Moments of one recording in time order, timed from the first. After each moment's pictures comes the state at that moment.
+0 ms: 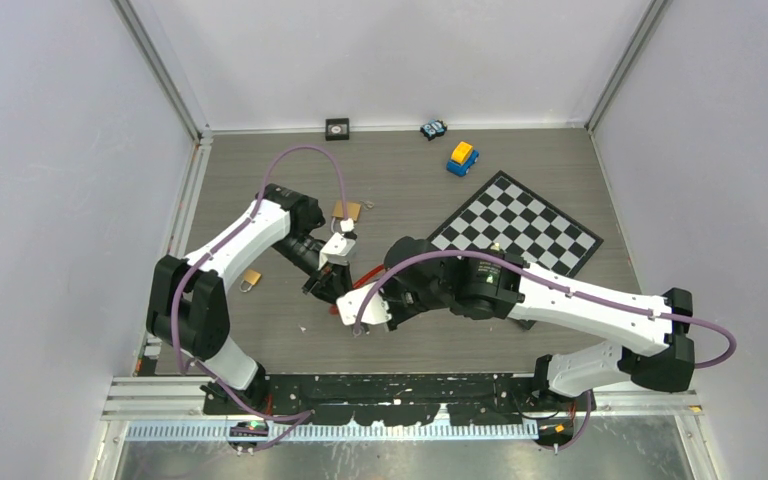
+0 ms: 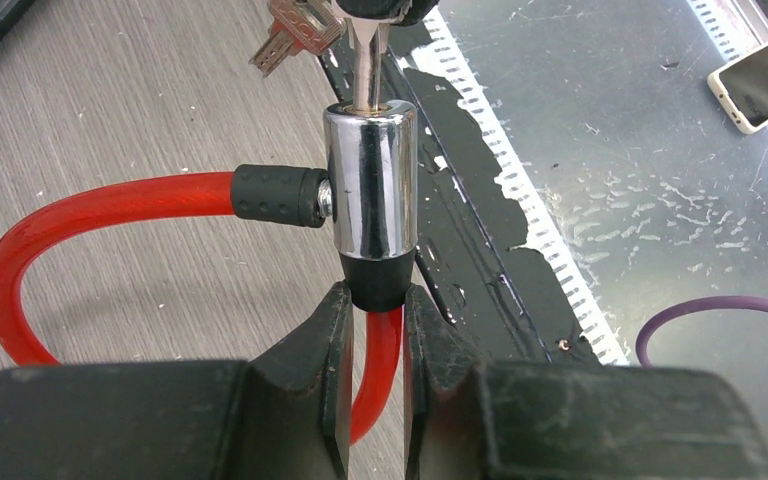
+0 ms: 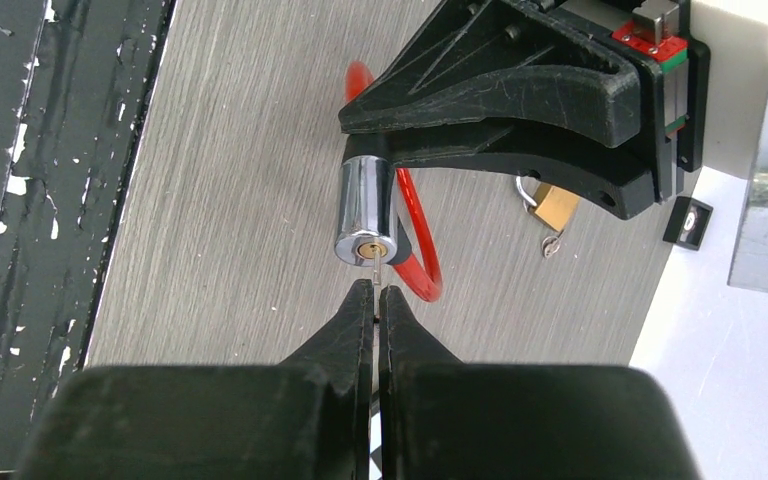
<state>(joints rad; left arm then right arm) -0.42 1.59 1.24 -1.55 1.16 1.66 1.26 1.33 1.37 -0.81 -0.04 -0.79</state>
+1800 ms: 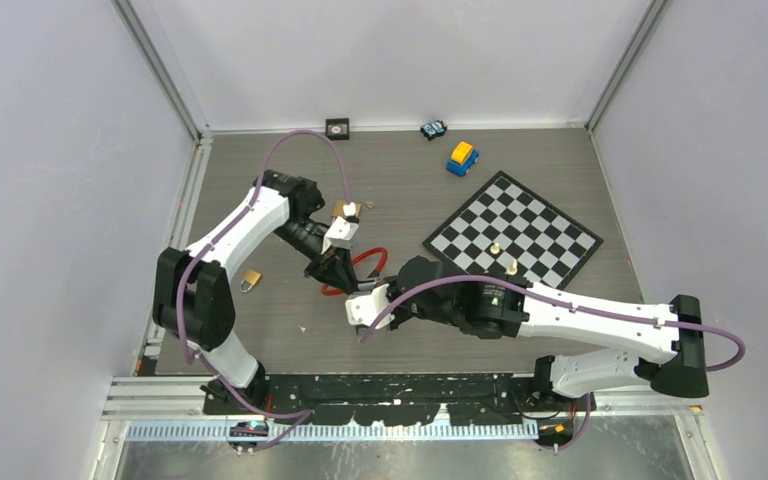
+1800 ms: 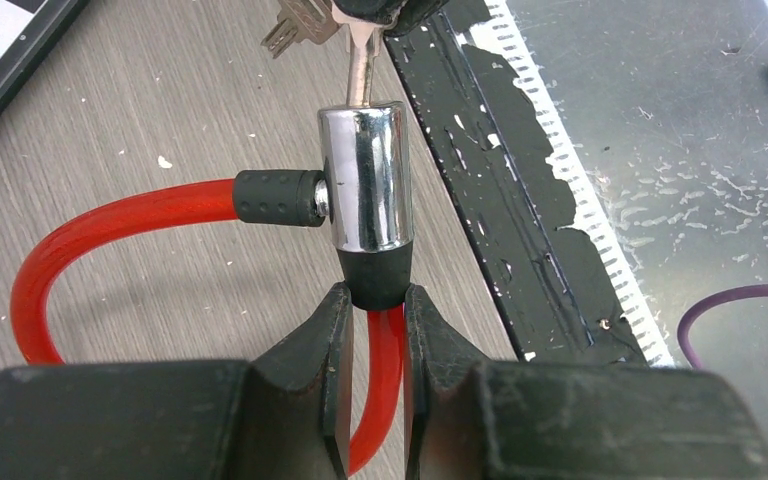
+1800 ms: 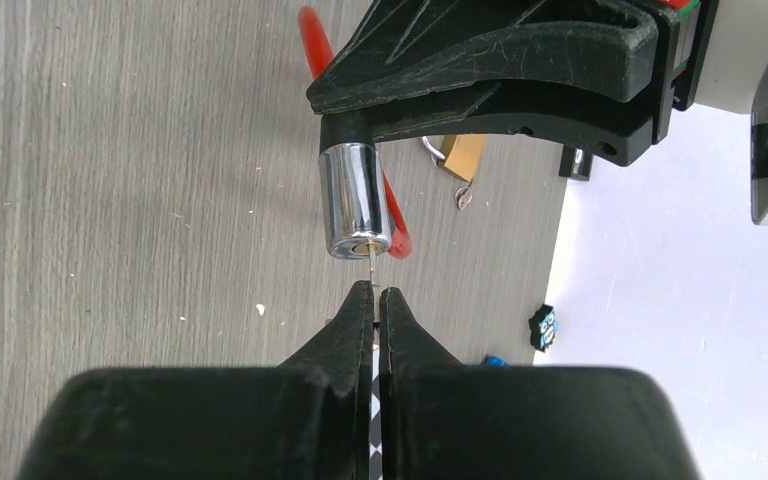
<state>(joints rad) -0.39 1.64 1.35 -1.52 1.10 1.59 1.28 1.22 1.12 -0.51 0.21 -0.84</state>
